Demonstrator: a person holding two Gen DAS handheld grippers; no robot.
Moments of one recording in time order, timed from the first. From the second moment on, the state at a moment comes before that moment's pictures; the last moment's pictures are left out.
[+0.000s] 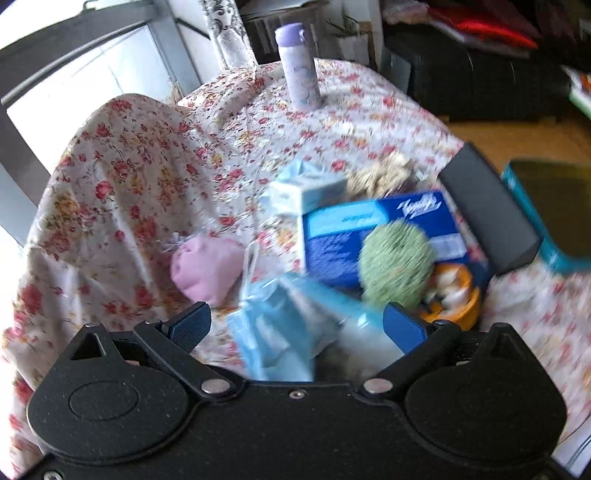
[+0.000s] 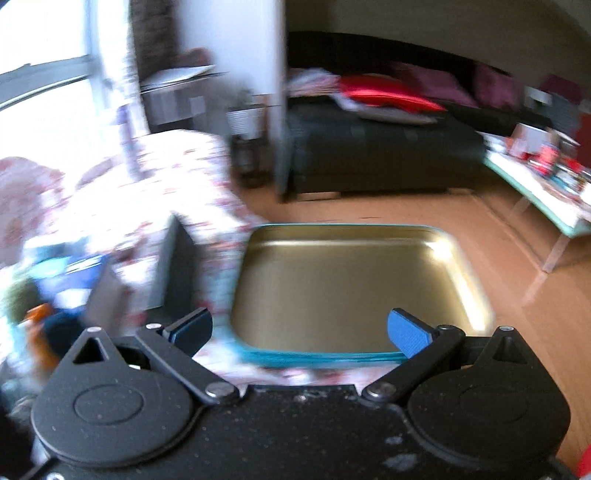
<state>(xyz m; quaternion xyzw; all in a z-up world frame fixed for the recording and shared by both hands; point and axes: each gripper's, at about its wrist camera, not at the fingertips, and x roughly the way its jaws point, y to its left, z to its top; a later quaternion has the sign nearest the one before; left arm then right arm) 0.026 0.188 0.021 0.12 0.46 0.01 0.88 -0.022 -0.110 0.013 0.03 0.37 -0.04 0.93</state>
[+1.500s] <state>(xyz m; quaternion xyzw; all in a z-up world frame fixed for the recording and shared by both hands) 0.080 0.276 -0.009 -0.02 0.51 0.02 0.86 -0.032 0.040 -0.038 -0.04 0.50 0.17 0.85</state>
